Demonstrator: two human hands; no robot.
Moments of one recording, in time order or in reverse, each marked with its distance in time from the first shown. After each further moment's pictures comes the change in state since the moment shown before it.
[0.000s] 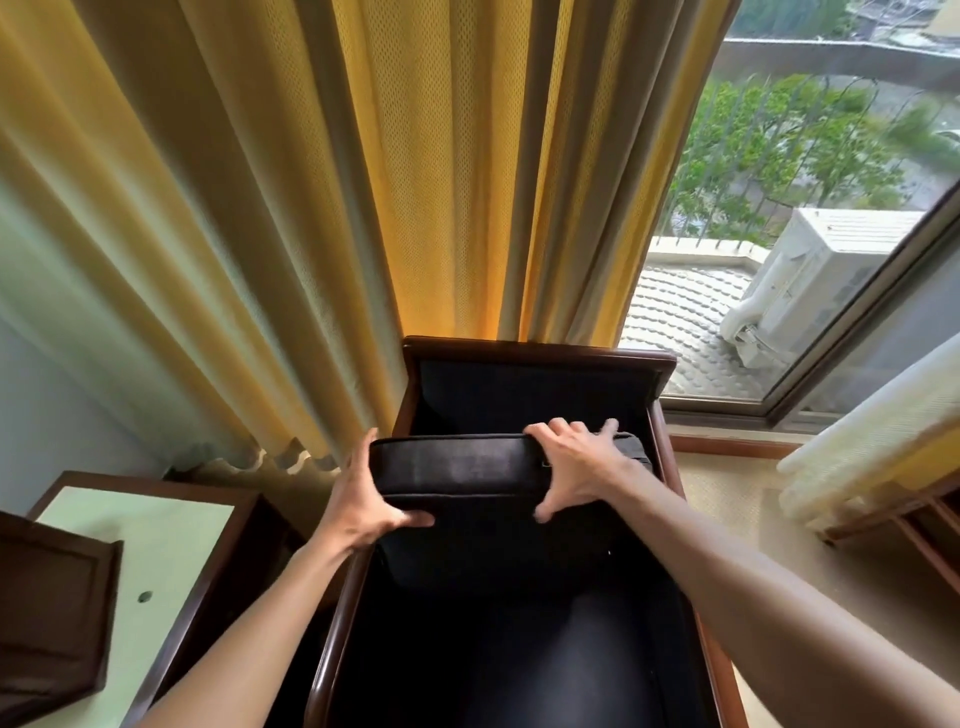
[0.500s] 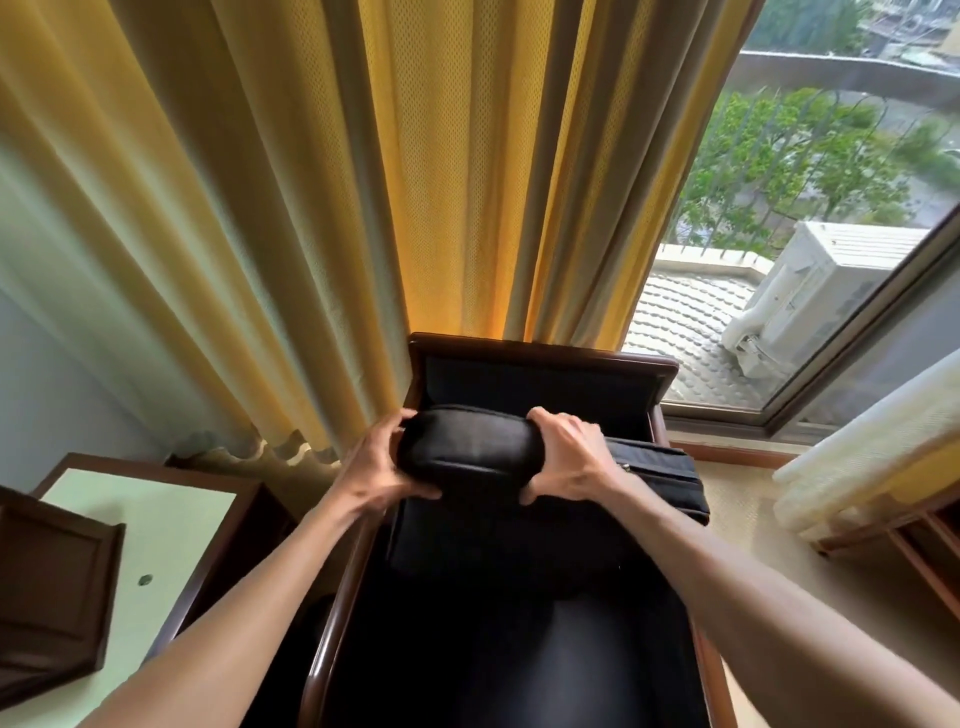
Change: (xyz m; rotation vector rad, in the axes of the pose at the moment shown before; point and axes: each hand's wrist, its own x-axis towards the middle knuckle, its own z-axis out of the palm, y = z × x) left_hand 0.007 0.027 -0.020 -0.096 -0.093 0.274; right_hand -0.009 -0.019 -0.009 0.264 0.254 -0.021
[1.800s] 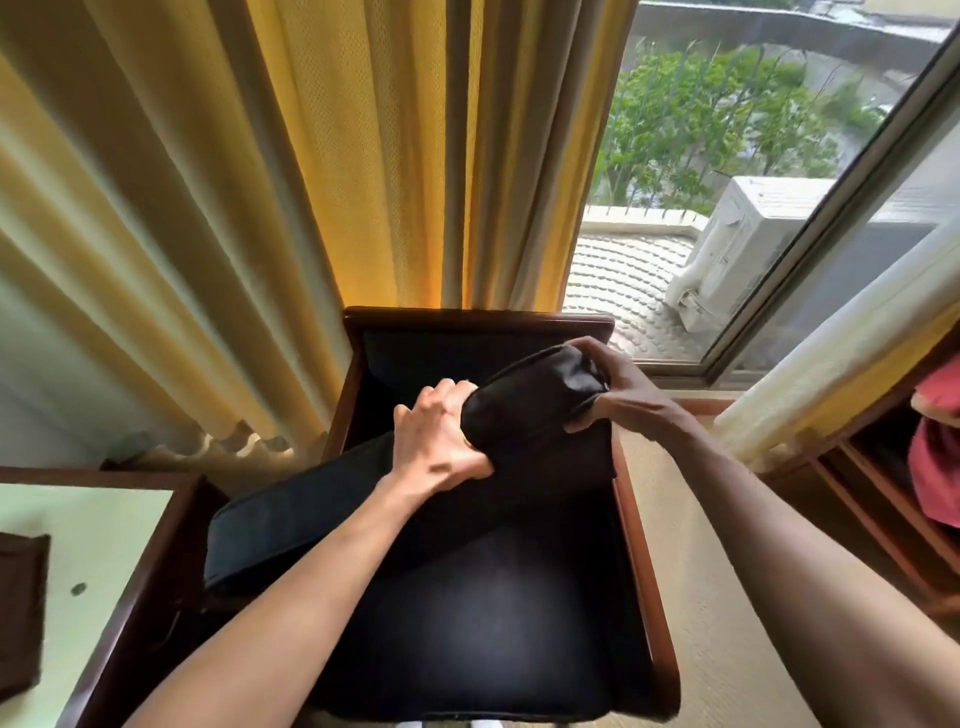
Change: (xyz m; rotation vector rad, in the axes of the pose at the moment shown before) left_hand 0.013 0.096 0.118 0.520 0.015 0.080; right_hand -0.068 0.098 -0.070 0.863 0.031 0.031
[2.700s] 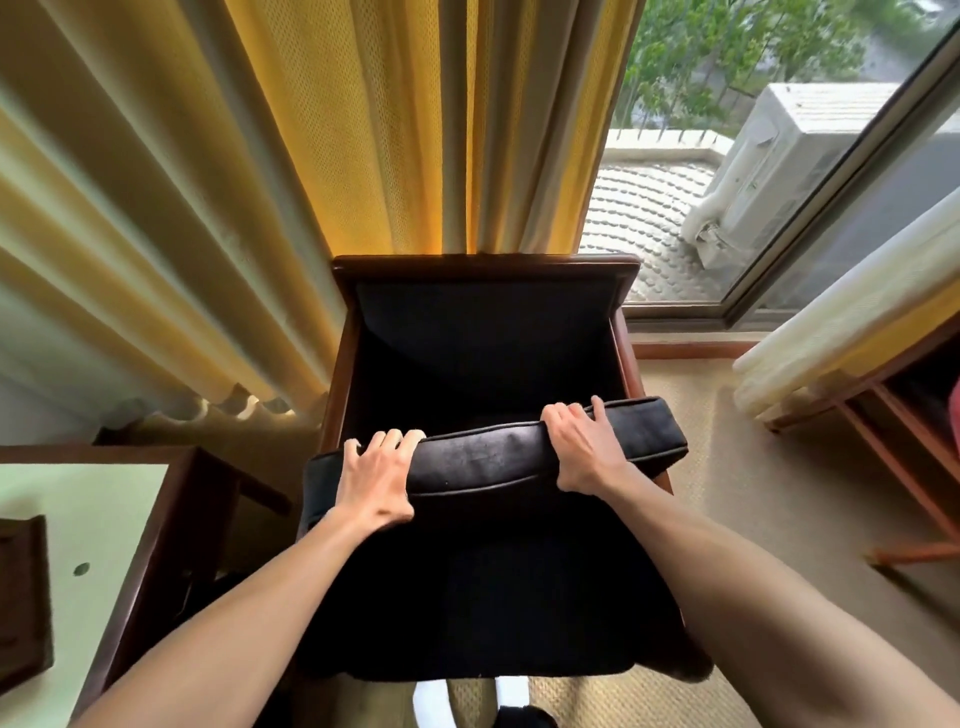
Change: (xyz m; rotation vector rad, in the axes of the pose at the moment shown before) left_hand -0.024 -0.136 0.083 0.404 -0.343 0.024; right_hand 0.031 0.152 0.114 -1.206 -0.113 0.096
